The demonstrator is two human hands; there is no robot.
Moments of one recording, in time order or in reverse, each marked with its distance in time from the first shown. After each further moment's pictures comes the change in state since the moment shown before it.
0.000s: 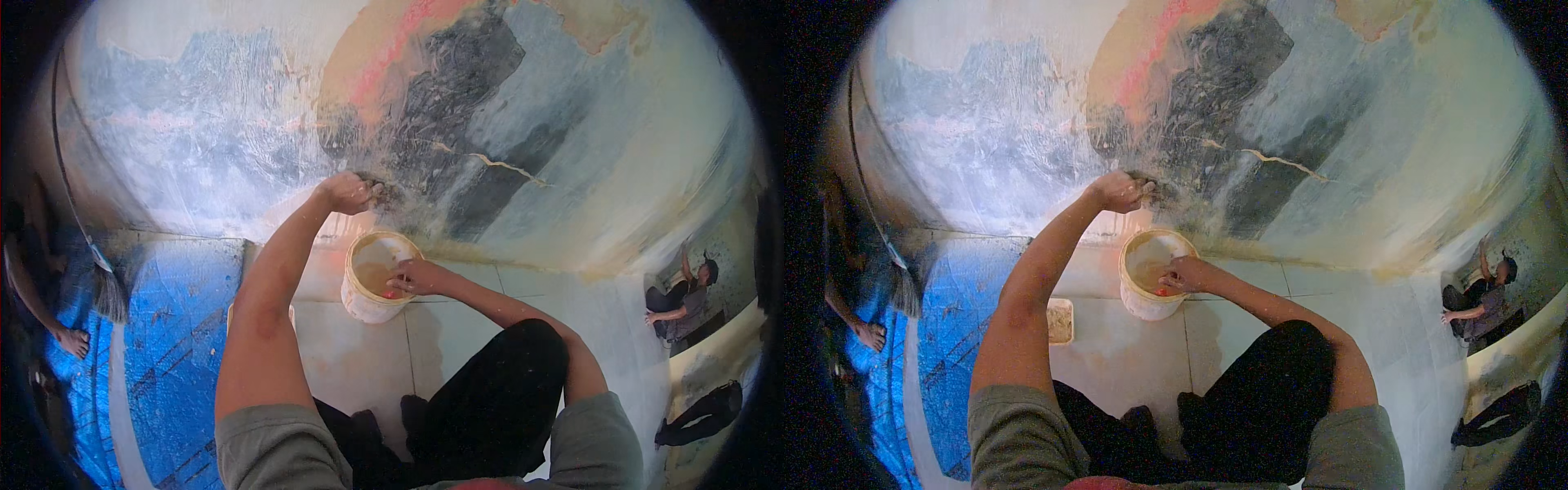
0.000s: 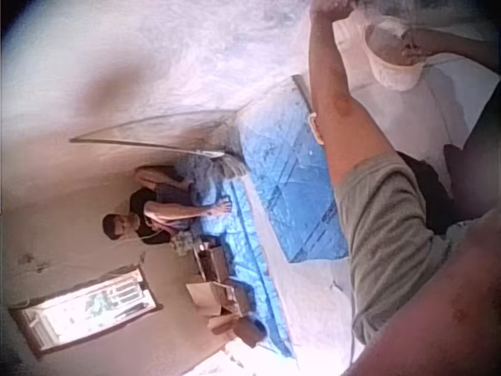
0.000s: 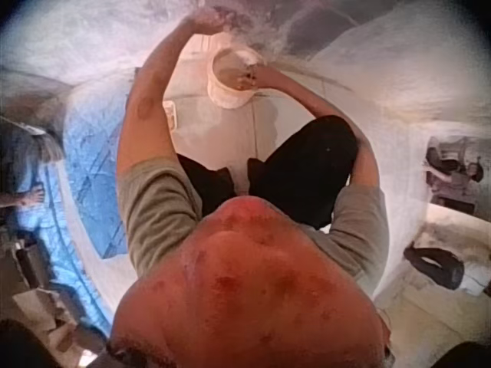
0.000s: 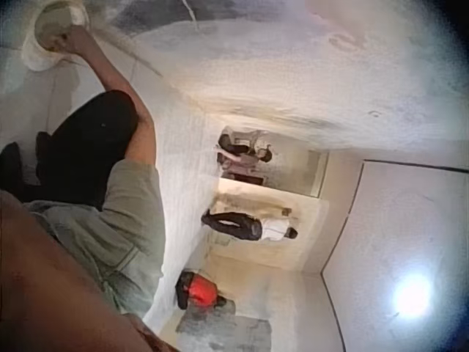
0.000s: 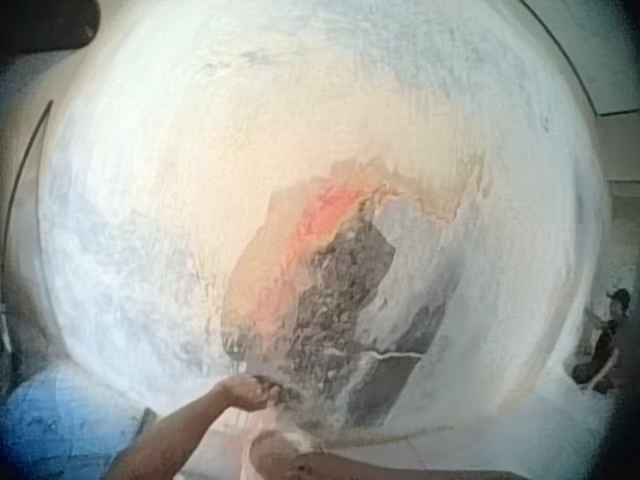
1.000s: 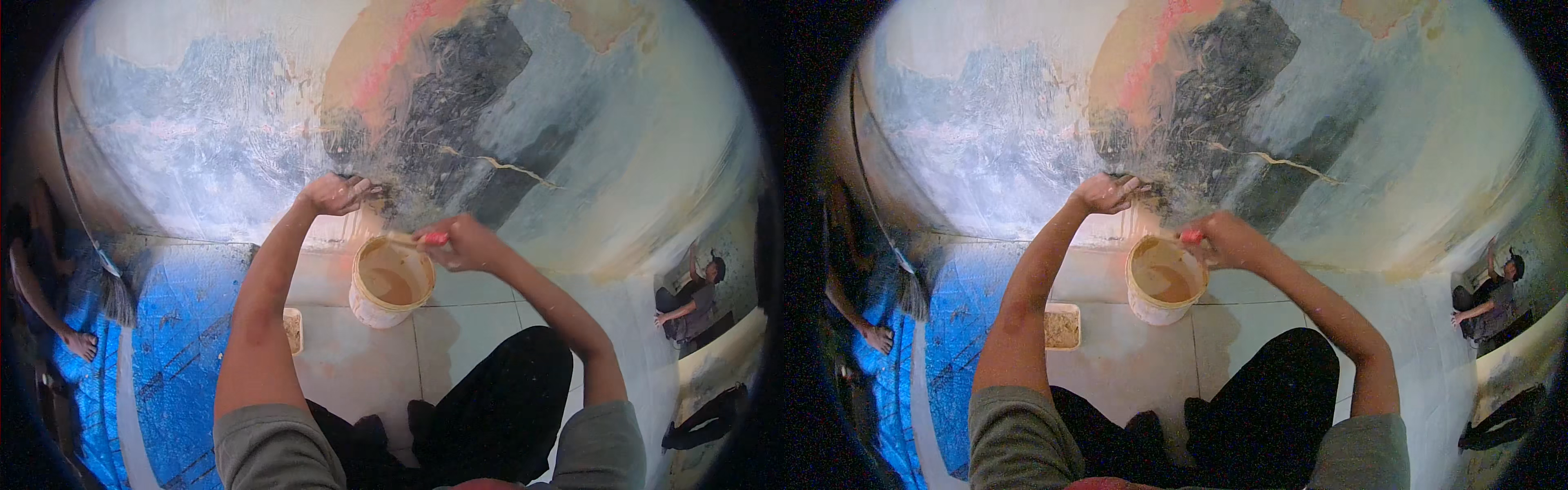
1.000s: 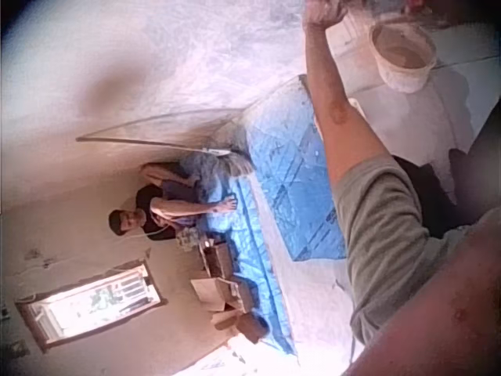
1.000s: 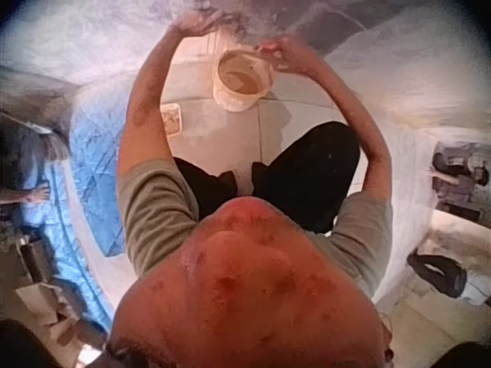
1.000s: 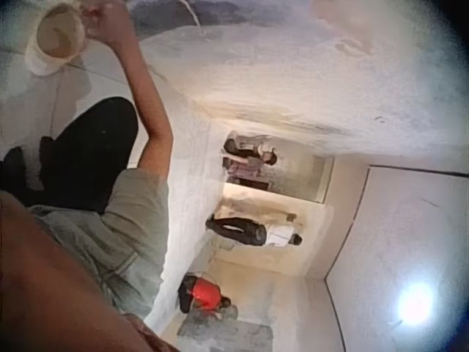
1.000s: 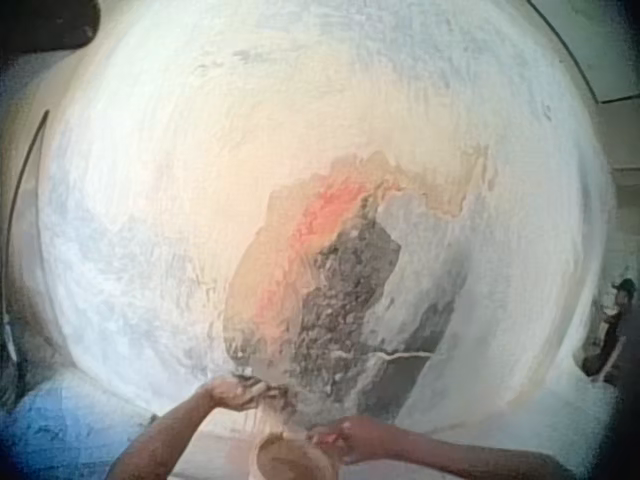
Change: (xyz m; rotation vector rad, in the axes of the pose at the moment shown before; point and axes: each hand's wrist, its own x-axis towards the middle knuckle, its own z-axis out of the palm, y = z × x) left_hand -0.048 -0.011 -0.030 -0.114 0.331 -0.004; right_hand -0.063 -0.044 -0.116 -0.069 0.522 -0.247
